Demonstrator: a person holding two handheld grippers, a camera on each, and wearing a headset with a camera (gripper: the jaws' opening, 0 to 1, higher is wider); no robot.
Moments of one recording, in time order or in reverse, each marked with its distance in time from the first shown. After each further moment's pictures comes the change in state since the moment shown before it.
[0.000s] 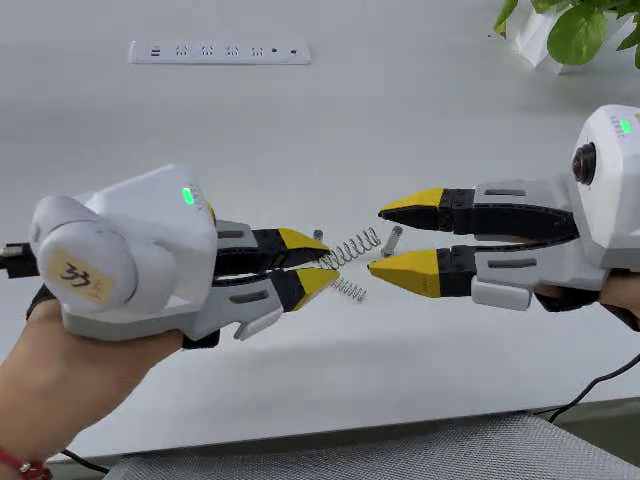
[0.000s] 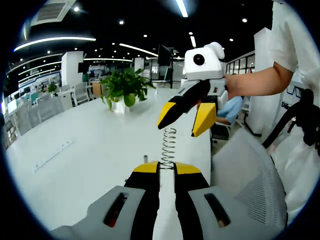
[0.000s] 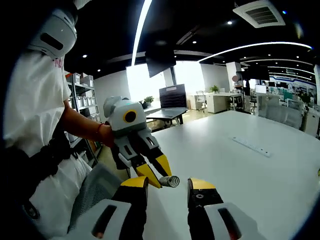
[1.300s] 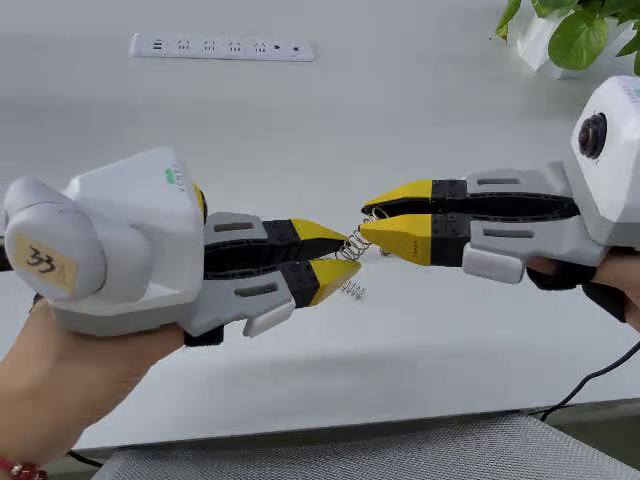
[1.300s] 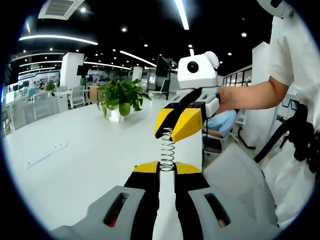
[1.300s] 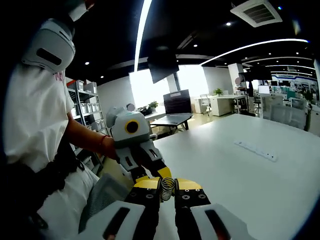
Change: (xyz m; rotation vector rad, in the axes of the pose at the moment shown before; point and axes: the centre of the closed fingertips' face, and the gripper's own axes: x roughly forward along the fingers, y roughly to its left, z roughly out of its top) left arm 0.003 -0.015 0.018 -0.053 -0.084 -0.049; right arm 0.006 0.012 0.023 -0.007 -0.012 0.050
